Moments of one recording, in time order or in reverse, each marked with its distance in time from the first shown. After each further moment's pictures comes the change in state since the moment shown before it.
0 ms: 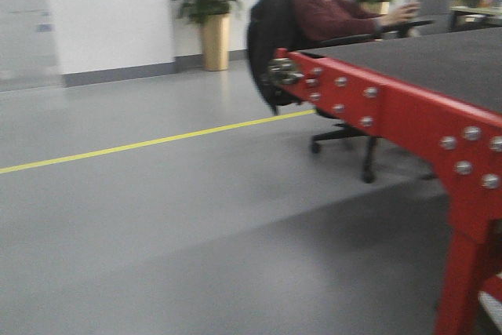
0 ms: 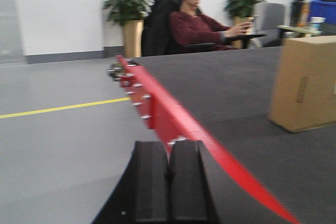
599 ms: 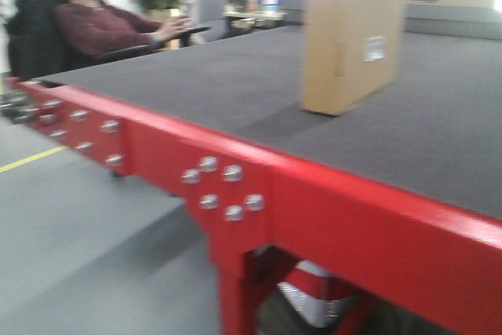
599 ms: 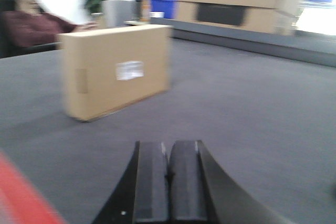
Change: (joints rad) left arm -0.042 0.000 0.000 0.000 0.000 0.000; right arm 0.000 0.000 0.000 0.000 0.000 0.000
